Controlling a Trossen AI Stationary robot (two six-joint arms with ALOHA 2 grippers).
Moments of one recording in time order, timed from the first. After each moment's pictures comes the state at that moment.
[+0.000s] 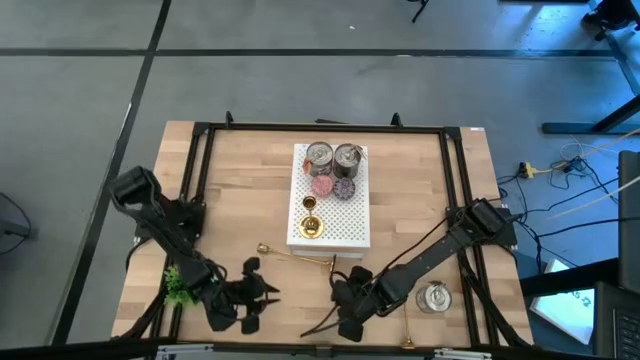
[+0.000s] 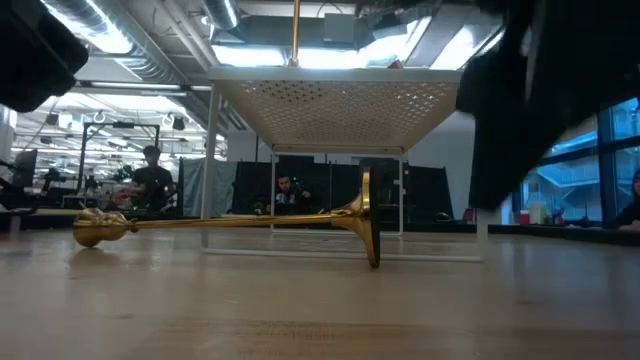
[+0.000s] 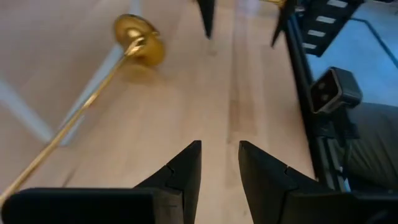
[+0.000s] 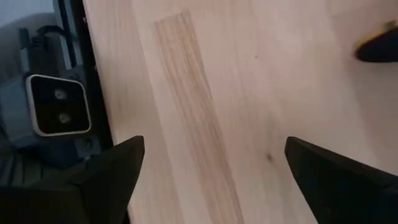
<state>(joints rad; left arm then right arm) -0.90 1.63 0.81 0.04 -0.75 -0.82 0.64 2.05 1.47 -0.56 0.13 0.90</state>
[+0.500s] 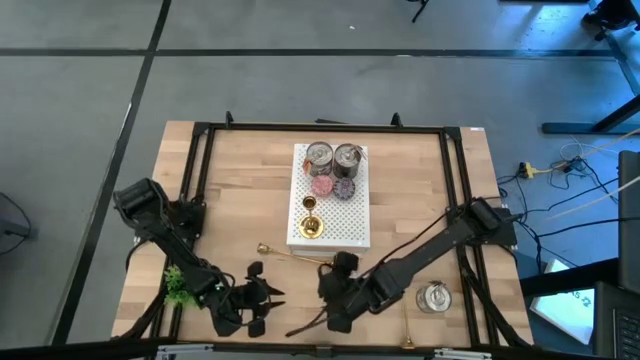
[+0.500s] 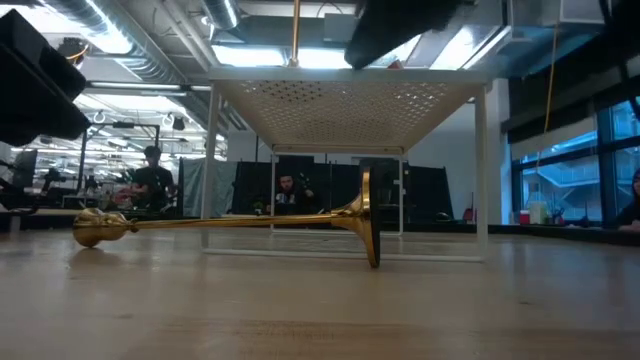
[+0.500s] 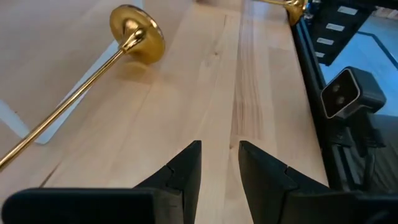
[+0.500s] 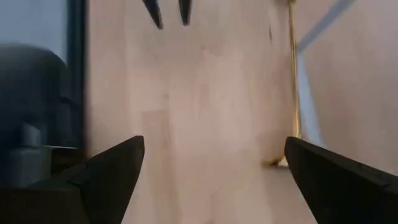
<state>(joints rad) -0.90 1.75 0.81 0.18 -0.81 -0.82 0.60 2.06 1.76 -0.79 0.34 0.65</state>
